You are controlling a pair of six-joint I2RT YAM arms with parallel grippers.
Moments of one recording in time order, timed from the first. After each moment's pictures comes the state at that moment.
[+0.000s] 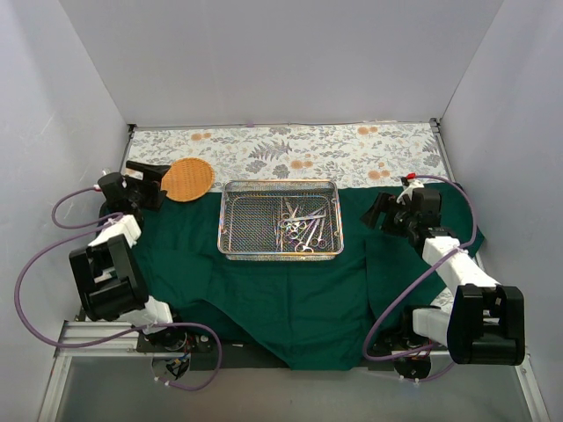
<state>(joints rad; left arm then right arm) 0.37 1.45 0.74 0.31 0.43 -1.11 0.01 1.17 0.56 -0.08 -0.35 0.34</state>
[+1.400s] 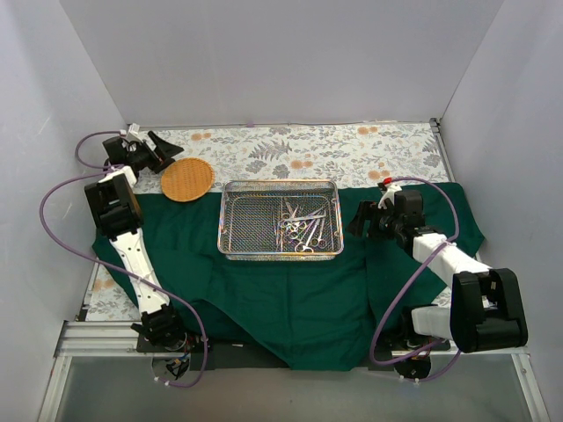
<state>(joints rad) 0.38 2.49 1.80 0.19 0.96 -0.55 0.15 1.25 0.54 -0.04 -0.38 0.27</state>
